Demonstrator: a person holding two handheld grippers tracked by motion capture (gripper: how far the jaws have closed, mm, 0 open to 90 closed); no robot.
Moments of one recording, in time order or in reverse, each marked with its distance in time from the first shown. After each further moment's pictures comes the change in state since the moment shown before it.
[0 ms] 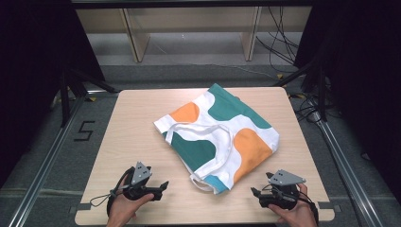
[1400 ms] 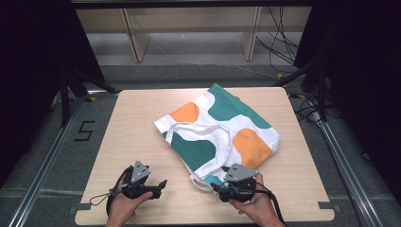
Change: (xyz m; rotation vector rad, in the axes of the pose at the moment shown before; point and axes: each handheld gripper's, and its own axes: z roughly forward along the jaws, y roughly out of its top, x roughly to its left) left arm 0.005 -0.001 0.000 0.007 0.024 0.002; right arm 0.079 0.079 0.043 -0.086 0.154 -0.191
